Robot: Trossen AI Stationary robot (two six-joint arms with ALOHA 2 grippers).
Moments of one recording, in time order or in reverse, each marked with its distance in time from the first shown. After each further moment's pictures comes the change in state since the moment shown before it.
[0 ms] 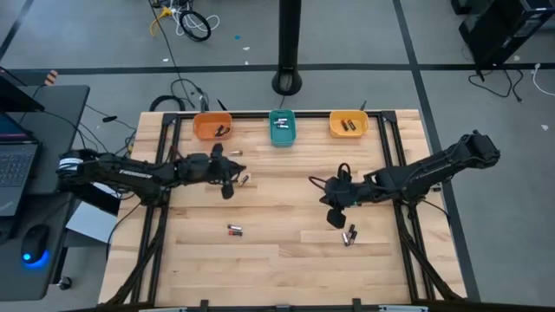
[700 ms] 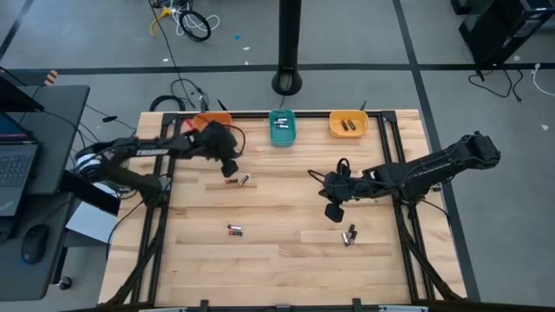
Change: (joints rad) left arm 0.389 0.230 0.349 -0.668 0.244 0.049; right arm -0.060 0.000 0.000 0.001 0.026 -0.089
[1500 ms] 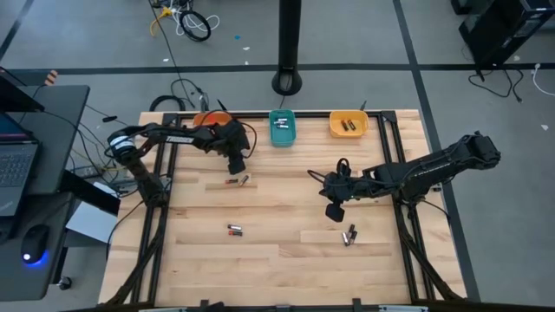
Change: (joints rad) left arm 0.015 0.335 0.213 -0.120 -0.102 0.172; right arm -0.003 0.000 0.000 -0.014 -0.005 -0.029
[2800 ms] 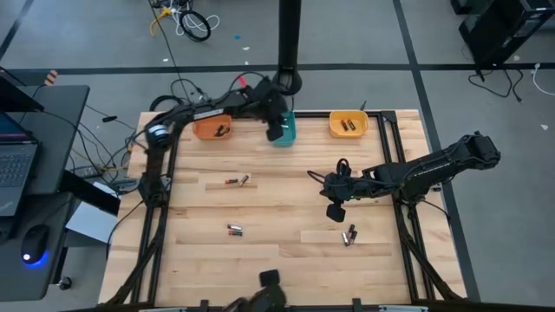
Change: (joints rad) left arm 0.019 0.347 0.842 -0.219 0.198 0.082; right arm 0.000 0.000 0.000 -0.015 -0.003 -0.021
